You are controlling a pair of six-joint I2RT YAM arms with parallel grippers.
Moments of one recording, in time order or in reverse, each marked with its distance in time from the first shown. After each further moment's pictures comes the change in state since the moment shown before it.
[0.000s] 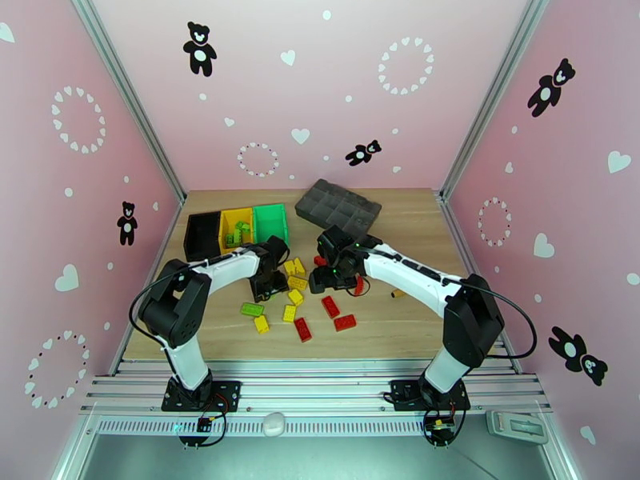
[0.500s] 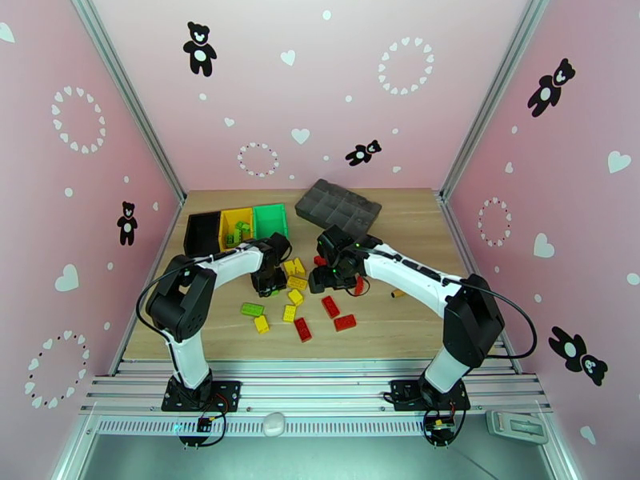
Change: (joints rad) left arm 0.000 0.032 0.049 -0.034 -0.029 0.030; right arm 0.000 -0.001 0.000 0.014 -0.022 0.000
